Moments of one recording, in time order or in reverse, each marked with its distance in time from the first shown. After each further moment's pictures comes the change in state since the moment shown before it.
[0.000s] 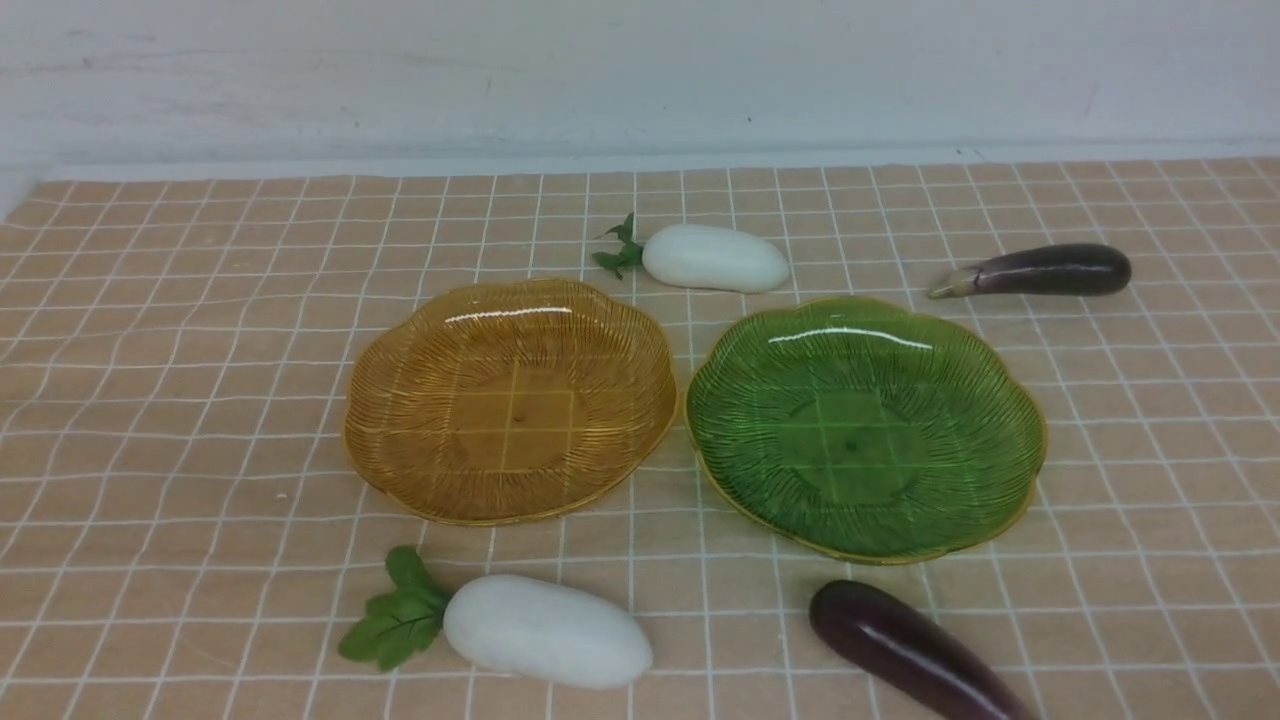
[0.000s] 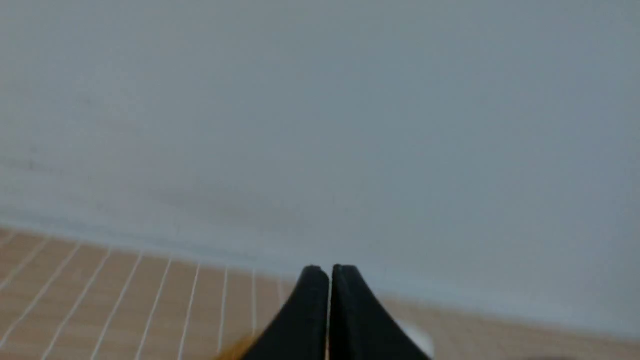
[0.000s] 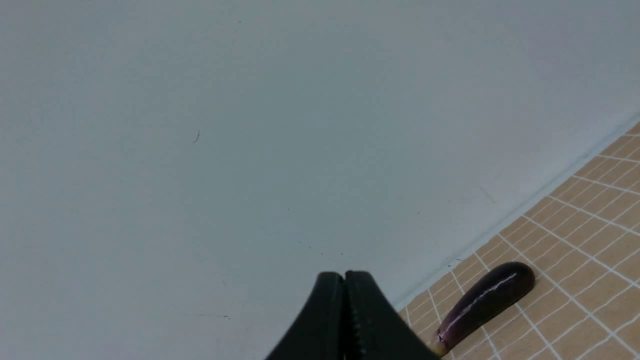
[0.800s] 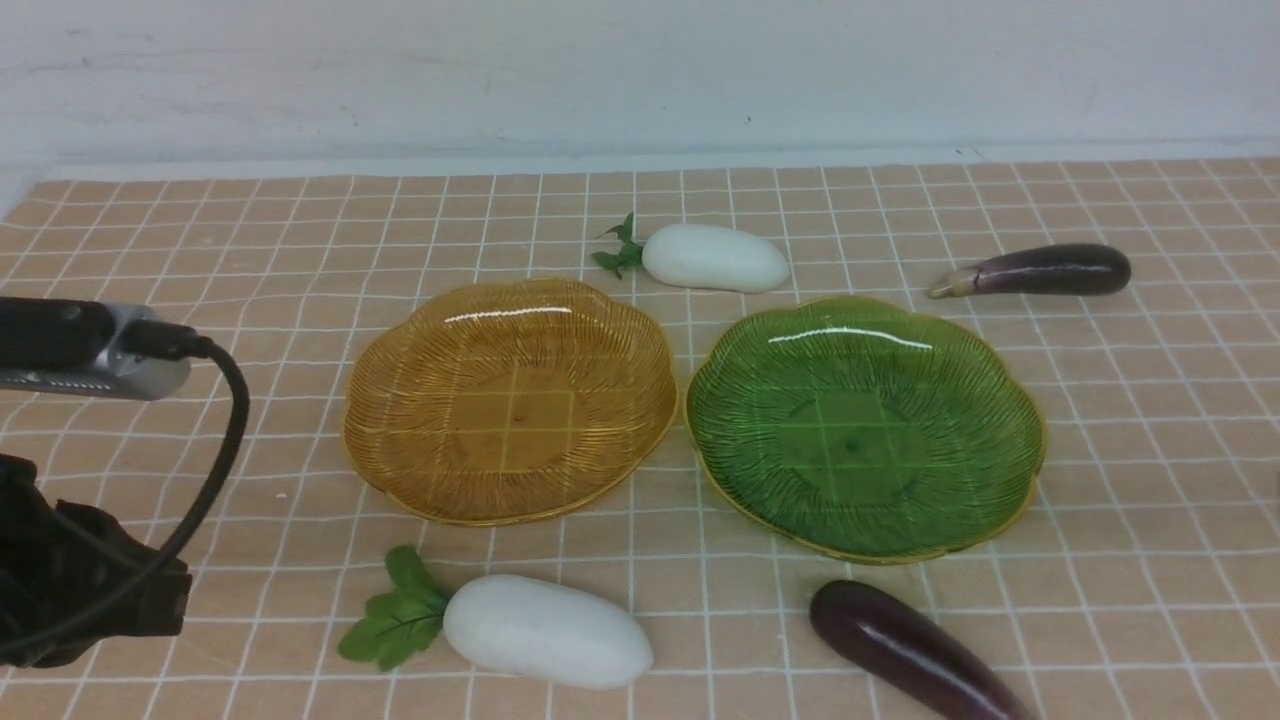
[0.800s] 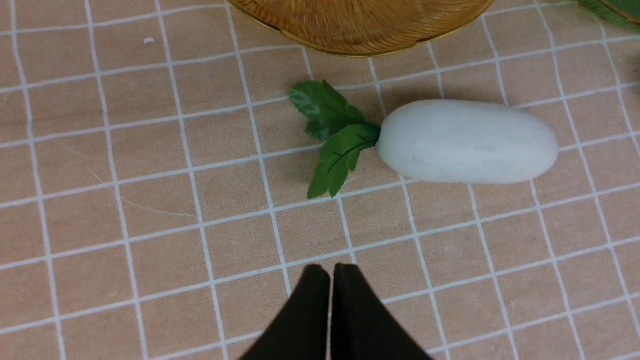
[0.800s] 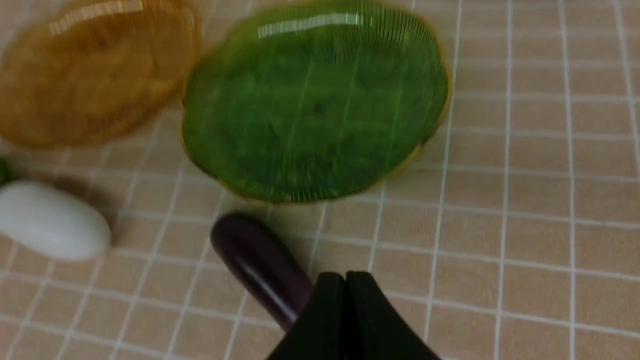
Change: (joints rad) right arm 0.058 0.809 -0.838 -0.115 1.095 -0.479; left arm 0.000 0.352 -0.039 -0.016 0.390 0.234
